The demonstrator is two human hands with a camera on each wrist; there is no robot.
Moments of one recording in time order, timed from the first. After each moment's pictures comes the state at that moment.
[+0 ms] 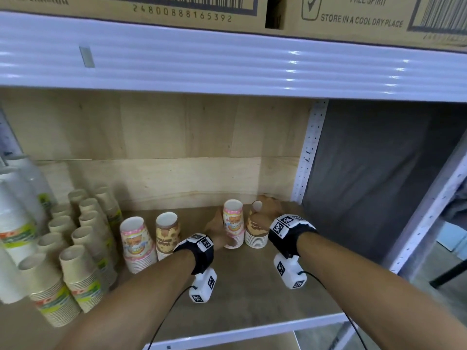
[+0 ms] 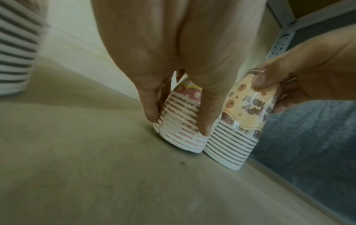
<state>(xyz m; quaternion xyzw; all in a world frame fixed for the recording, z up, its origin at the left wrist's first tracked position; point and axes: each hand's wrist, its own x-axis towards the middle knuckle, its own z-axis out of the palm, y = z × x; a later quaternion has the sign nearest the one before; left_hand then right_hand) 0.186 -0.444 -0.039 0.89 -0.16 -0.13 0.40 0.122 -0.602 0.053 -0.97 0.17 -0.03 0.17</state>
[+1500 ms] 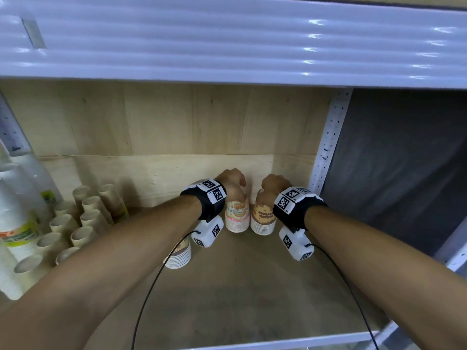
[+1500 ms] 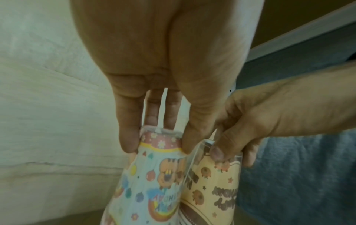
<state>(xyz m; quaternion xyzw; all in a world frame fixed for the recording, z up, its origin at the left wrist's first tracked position) 0.202 -0.464 0.120 0.95 -0.25 -0.08 0.18 0.165 -0.616 0.097 -0.98 0.12 -0.01 0.14</state>
